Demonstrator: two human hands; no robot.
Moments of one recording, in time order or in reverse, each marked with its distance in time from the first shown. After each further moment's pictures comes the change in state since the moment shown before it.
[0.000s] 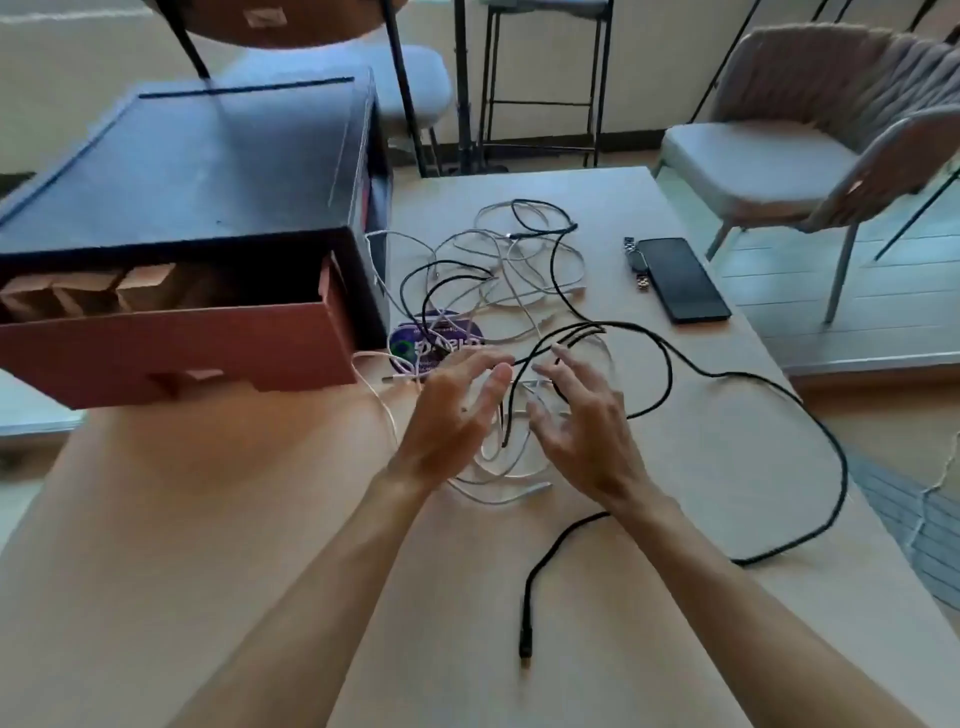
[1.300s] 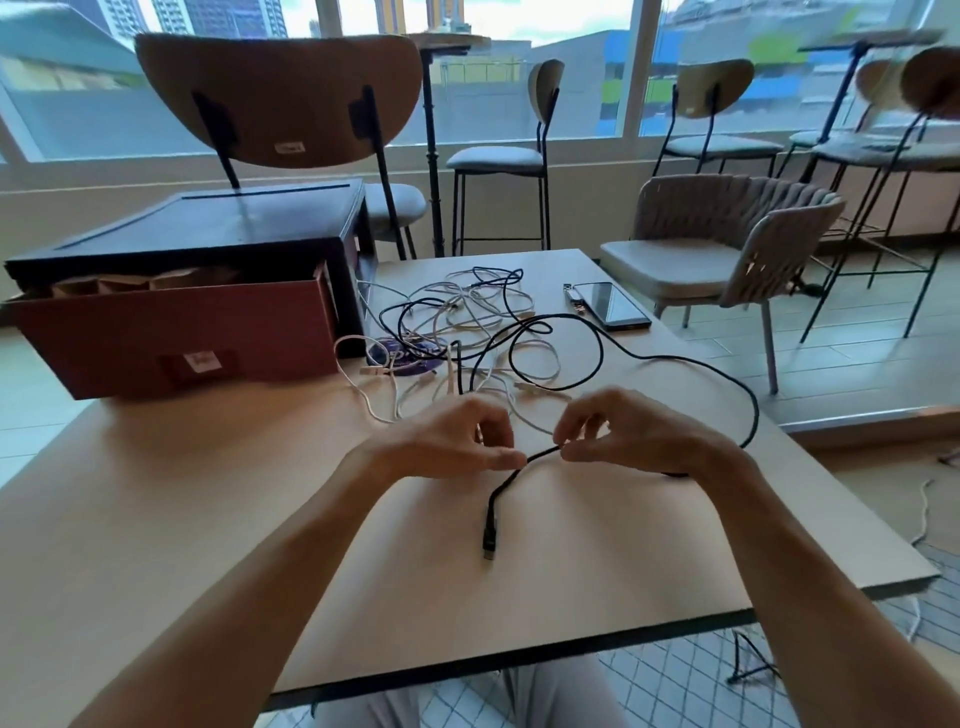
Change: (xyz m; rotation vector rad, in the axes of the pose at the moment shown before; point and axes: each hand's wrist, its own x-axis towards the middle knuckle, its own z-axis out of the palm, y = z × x) left_hand -0.073 0.042 0.012 0.339 -0.539 0.140; right_hand -0.082 0.029 -0.083 -0.025 -0.406 -0.112
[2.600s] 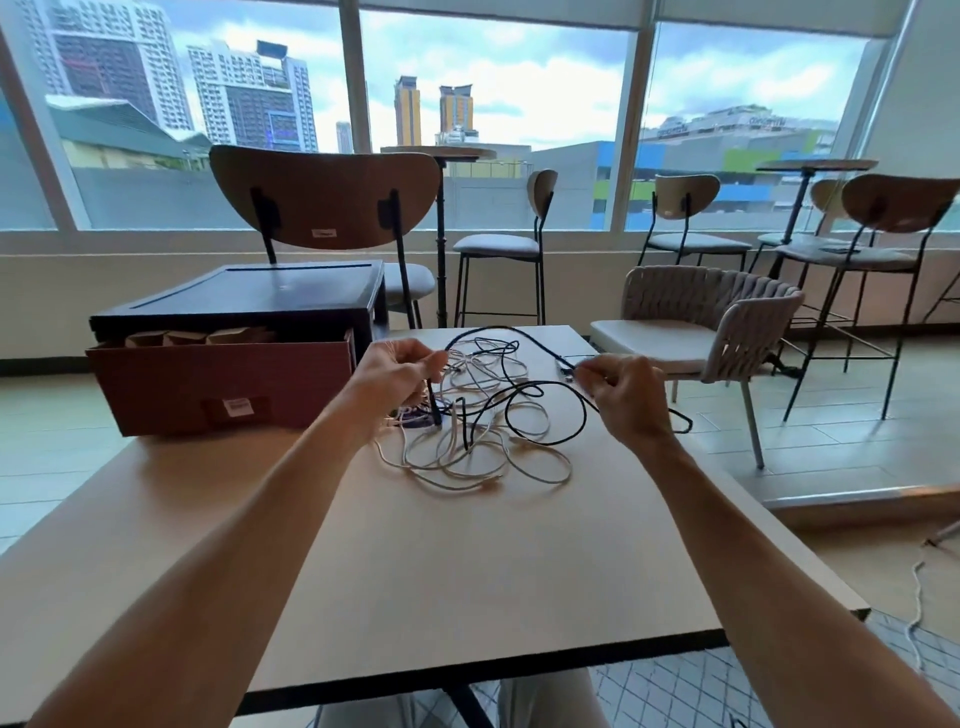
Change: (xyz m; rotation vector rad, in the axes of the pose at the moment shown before) left_hand -0.018 0.012 -0.084 -0.776 0.599 -0.220; right_hand 0.022 -0.029 -0.038 0.065 0.879 0.066
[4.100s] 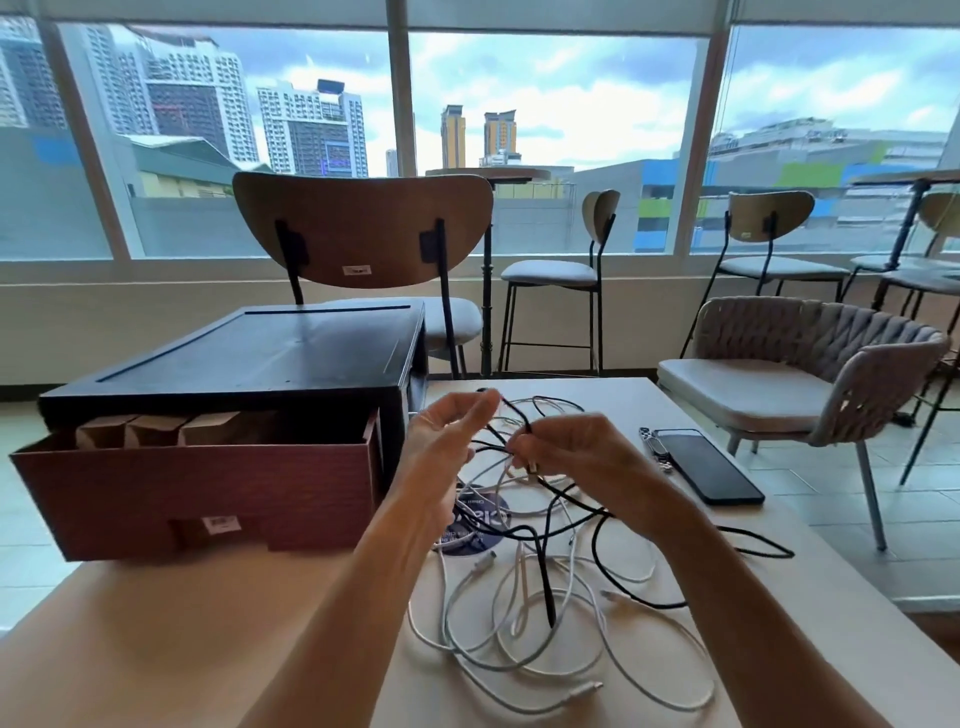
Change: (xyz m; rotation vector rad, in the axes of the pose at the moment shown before) left_hand 0.116 -0.034 0.003 -0.371 0.192 -0.038; right_hand 0.097 -0.023 0.137 0.662 -0.695 -0.027
